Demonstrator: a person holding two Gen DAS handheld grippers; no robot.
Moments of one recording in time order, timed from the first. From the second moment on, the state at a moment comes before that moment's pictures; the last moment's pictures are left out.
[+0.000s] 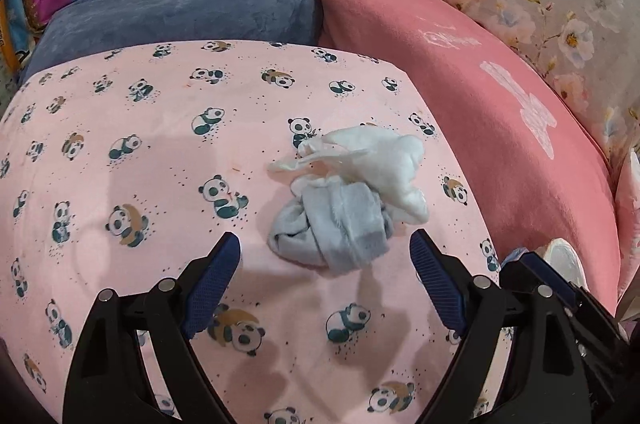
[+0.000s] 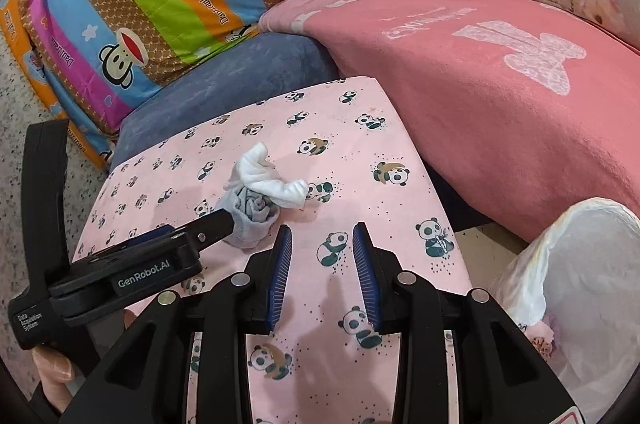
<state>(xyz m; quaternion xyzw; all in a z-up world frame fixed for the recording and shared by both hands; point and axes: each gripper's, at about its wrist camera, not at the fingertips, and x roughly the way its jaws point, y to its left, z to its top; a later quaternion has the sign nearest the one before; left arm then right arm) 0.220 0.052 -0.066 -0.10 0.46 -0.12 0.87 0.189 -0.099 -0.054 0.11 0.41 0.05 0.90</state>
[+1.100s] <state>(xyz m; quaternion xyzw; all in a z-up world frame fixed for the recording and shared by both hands) 0.213 0.106 -0.062 -0.09 0.45 -0.10 0.88 0.255 -0.041 -0.096 0.13 0.45 0.11 0.87</state>
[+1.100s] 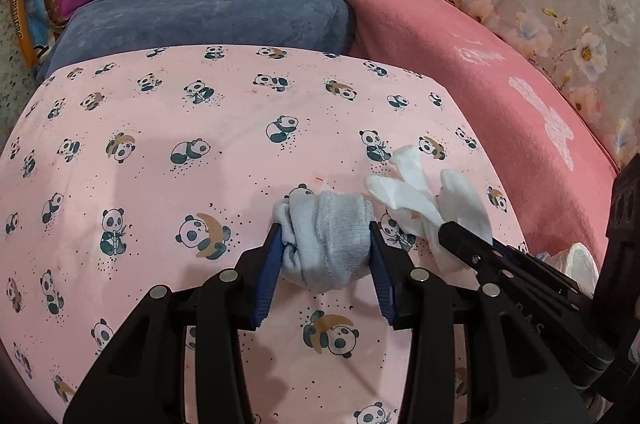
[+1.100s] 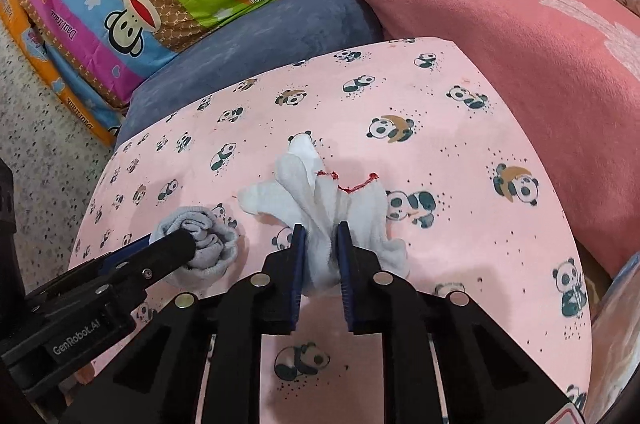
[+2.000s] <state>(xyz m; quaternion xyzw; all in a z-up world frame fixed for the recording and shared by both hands) 0.070 -0.019 -0.002 -0.01 0.40 -0.16 0.90 0.039 -0.168 -0.024 0.24 0.37 0.04 0.90</state>
